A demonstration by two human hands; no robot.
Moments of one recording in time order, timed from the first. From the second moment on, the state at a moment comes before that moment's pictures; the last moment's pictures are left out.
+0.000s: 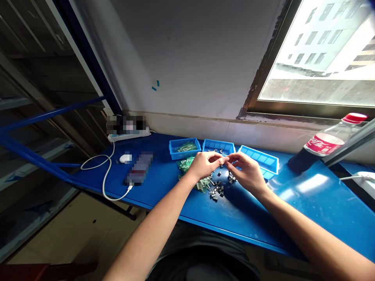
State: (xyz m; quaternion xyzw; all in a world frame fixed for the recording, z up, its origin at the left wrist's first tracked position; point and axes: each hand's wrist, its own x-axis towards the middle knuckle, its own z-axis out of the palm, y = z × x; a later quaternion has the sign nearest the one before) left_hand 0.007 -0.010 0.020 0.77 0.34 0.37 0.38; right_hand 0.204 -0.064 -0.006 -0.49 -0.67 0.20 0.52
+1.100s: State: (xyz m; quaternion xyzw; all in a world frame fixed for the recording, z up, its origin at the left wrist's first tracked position) left_hand 0.008 -0.007 0.013 0.80 0.33 0.37 0.34; right_hand 0.206 -0.062 -0.013 -0.50 -0.67 0.22 0.50
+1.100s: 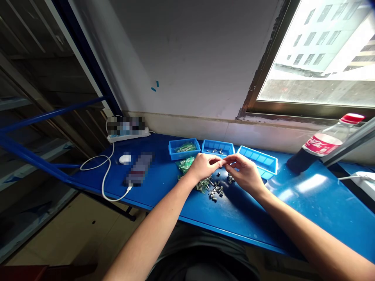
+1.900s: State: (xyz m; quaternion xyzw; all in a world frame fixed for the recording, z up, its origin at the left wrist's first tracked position) left_hand 0.012 -0.001 0.003 0.71 0.31 0.45 0.44; right_hand 0.202 -0.061 -0.010 -0.46 -0.54 0.37 0.60
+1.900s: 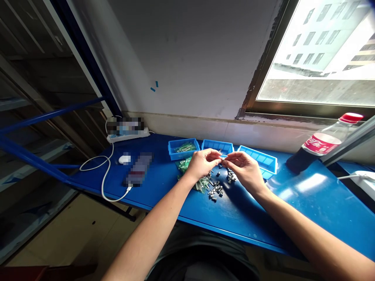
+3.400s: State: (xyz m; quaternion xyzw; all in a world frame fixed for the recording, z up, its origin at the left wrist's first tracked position) left_hand 0.001 0.016 0.003 0.83 0.36 0.42 0.08; right_hand 0.194 -0.062 -0.019 -0.40 -0.86 0.08 0.31
